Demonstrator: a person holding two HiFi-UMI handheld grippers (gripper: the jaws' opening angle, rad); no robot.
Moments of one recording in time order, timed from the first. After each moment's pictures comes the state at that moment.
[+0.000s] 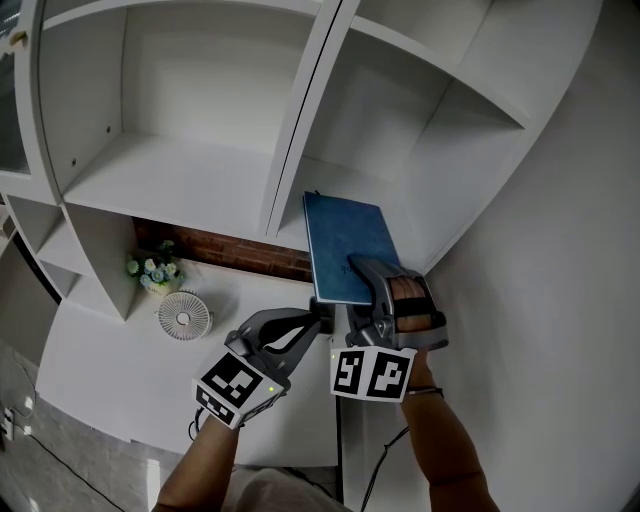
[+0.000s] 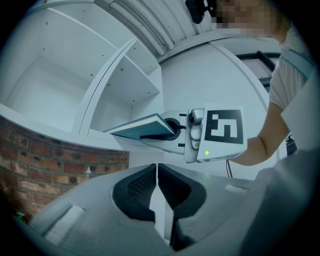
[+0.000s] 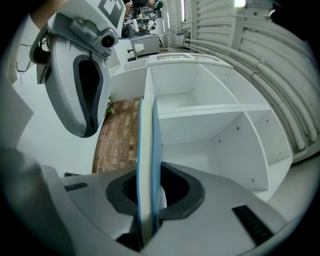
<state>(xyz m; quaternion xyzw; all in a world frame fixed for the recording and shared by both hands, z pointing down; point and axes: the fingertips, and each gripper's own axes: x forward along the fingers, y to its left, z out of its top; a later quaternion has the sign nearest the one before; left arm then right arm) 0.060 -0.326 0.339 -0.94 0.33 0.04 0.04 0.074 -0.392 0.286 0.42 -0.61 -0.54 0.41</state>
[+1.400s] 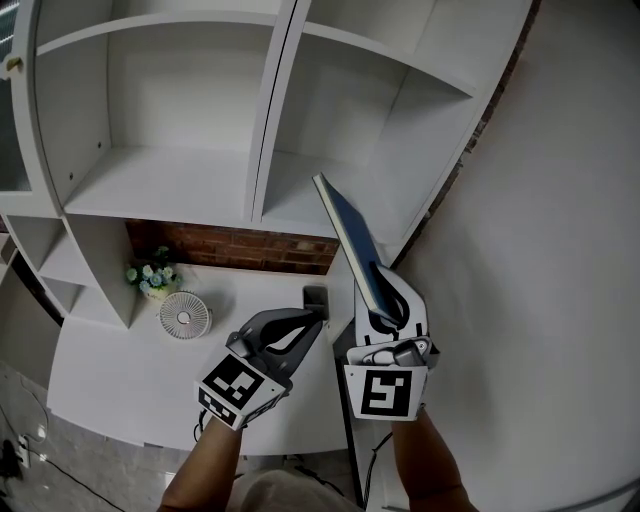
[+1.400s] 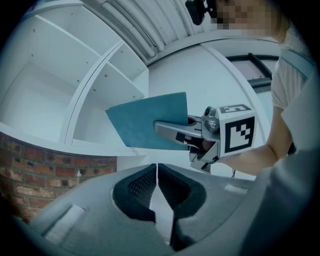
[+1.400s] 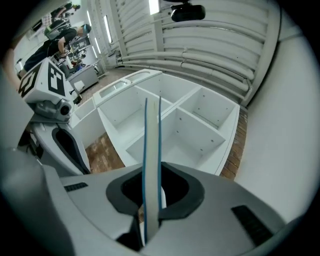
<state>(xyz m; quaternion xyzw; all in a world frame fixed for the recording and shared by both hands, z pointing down) 0.077 -0.271 0.327 -0.96 0.29 0.03 0.06 0.111 -0.296 0.241 0.55 -0.73 -0.38 0.16</state>
